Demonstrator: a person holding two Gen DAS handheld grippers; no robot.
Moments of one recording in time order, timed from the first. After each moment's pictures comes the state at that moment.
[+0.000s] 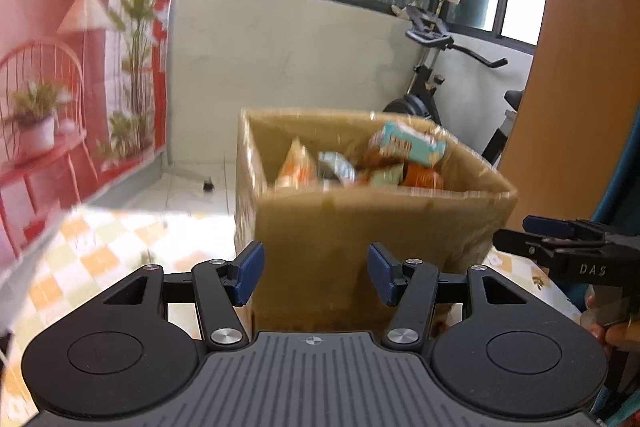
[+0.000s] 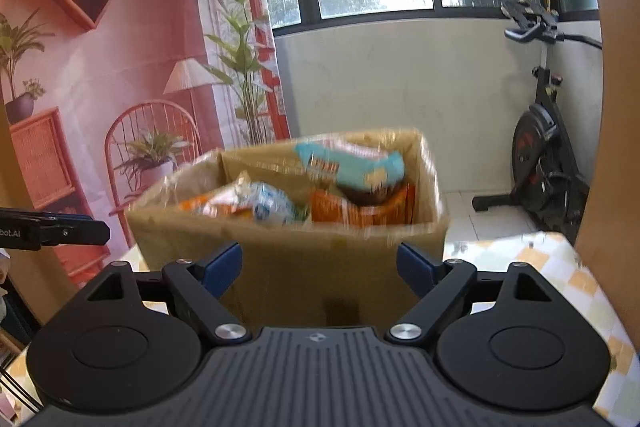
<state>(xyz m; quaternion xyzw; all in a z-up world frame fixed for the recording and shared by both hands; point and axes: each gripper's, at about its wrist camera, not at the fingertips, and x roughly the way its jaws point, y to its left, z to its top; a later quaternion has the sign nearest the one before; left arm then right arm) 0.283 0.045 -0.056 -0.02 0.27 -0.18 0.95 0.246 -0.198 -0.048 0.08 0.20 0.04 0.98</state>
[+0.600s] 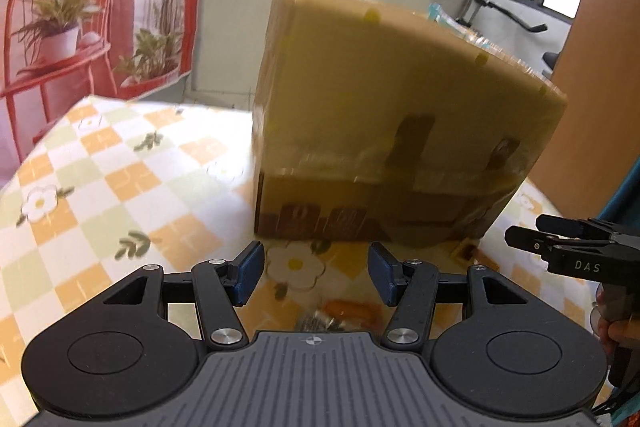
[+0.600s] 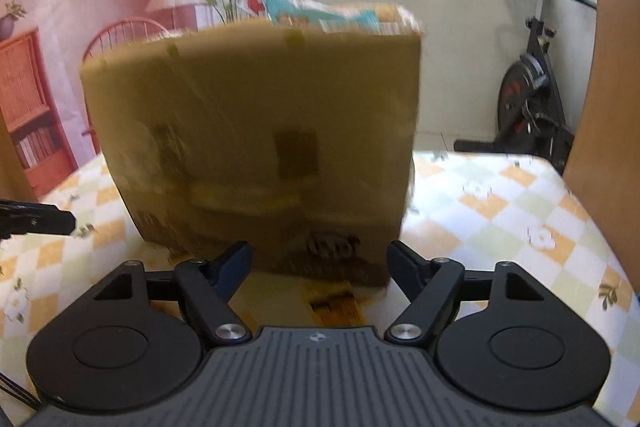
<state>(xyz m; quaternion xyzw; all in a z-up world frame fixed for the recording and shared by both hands) 0.273 0.053 -0.147 -0.05 0.35 -0.14 0.93 0.243 -0.204 -0.145 0.04 0.29 0.02 0.96</state>
